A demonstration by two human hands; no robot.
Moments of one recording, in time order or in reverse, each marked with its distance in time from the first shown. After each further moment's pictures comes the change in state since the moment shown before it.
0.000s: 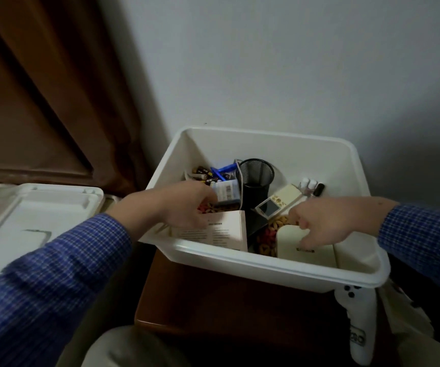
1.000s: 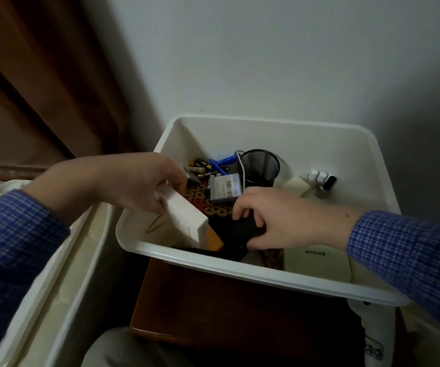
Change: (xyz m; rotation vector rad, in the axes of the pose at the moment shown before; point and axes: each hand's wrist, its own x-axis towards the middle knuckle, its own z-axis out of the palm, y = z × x) left_hand -0.019 -0.048 -0.042 -0.076 -0.051 0.092; right_hand 0.042 -0.048 0.001 0.280 0.442 -0.439
